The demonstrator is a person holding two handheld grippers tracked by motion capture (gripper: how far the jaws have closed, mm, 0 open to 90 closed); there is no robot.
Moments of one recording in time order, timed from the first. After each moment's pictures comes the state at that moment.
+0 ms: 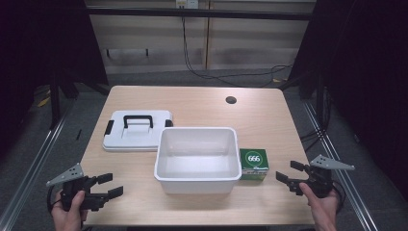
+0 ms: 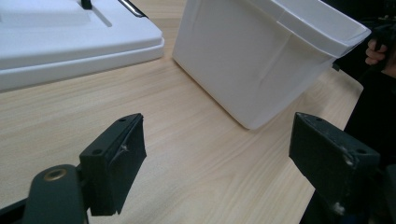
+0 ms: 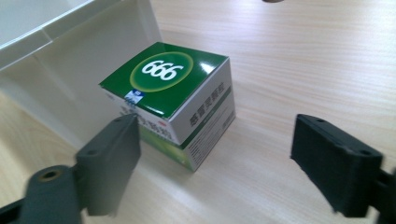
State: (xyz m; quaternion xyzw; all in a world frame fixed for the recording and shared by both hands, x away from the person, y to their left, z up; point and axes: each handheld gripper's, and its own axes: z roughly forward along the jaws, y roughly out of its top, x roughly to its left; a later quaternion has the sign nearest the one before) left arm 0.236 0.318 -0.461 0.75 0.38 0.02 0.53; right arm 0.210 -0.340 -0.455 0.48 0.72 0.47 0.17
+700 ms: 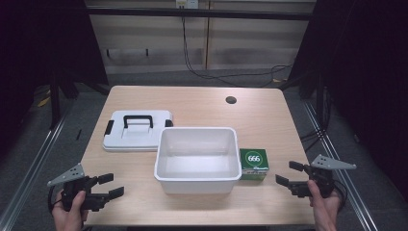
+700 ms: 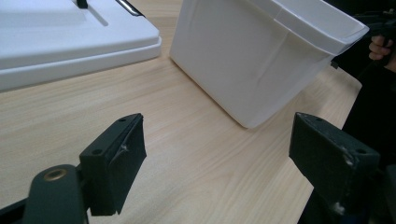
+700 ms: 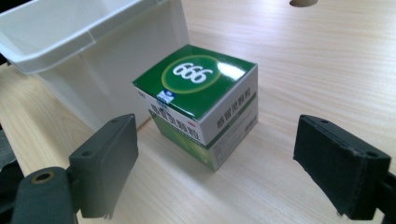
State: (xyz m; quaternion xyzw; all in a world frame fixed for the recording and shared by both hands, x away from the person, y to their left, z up) left arm 0.235 0.315 -0.460 0.76 0.38 0.02 0.53; right arm 0.206 -0.339 -0.444 0.45 0.73 0.49 0.14
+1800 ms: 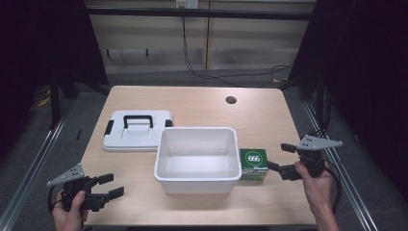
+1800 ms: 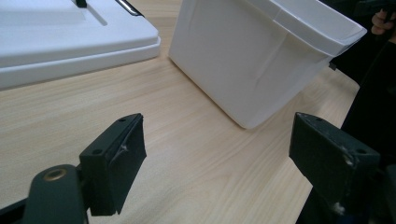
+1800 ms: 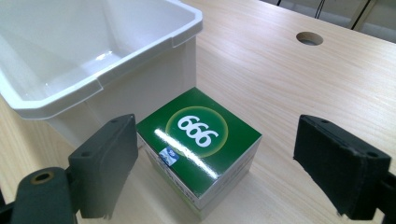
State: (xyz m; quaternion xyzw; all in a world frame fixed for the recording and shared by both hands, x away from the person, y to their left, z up) left arm 0.235 0.316 -0.461 0.76 0.38 0.02 0.53; right arm 0.242 -0.305 -0.396 0.39 0.79 0.44 0.18
